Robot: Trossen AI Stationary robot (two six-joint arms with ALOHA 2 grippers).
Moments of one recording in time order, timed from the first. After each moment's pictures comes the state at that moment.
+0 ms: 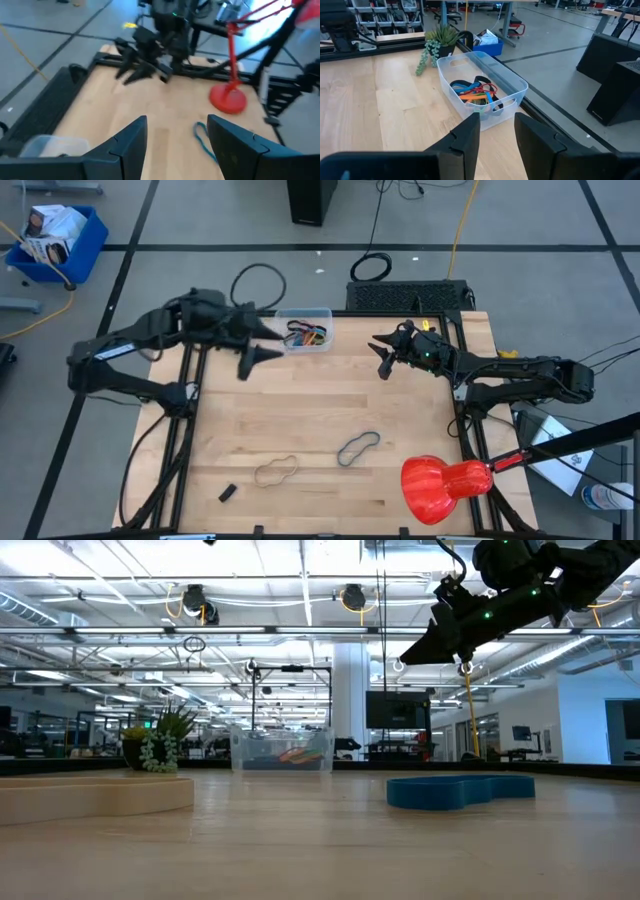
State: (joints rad) left arm 0.24 1.14 1.38 -0.64 0.22 -0.03; right arm -0.36 1.06 0.46 0.32 0.18 -0.02
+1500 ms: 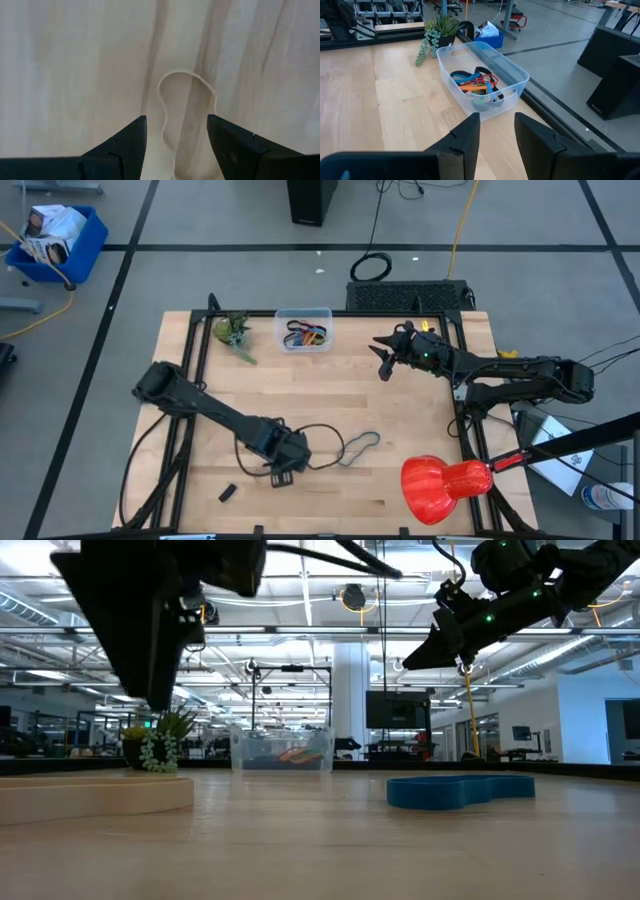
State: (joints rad) left arm -0.43 1.84 1.38 -0.93 0.00 -0.61; right arm -0.36 1.06 0.46 0.28 0.18 -0.02
